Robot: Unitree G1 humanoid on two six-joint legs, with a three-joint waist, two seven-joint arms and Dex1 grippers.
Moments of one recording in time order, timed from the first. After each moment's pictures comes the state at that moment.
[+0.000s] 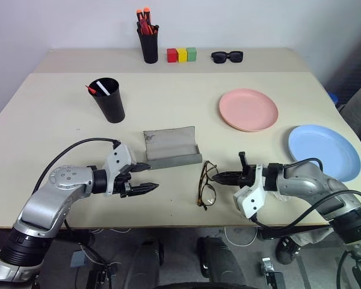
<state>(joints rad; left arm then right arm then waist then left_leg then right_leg) -0.19 0.77 -0.06 -0.35 -0.42 0.60 -0.98 -0.35 -0.87 0.30 0.02 -0.40 -0.77 0.75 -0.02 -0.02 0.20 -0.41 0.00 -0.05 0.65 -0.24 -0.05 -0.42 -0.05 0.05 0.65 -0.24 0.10</state>
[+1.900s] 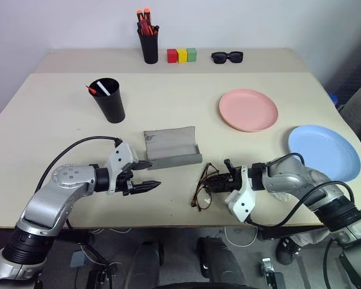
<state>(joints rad) -0.20 0.75 -0.07 -0.35 -0.42 0.60 -0.96 -0.49 -0.82 0.42 0.09 -0.40 -0.84 0.84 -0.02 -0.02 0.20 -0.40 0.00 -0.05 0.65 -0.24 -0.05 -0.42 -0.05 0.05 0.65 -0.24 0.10</state>
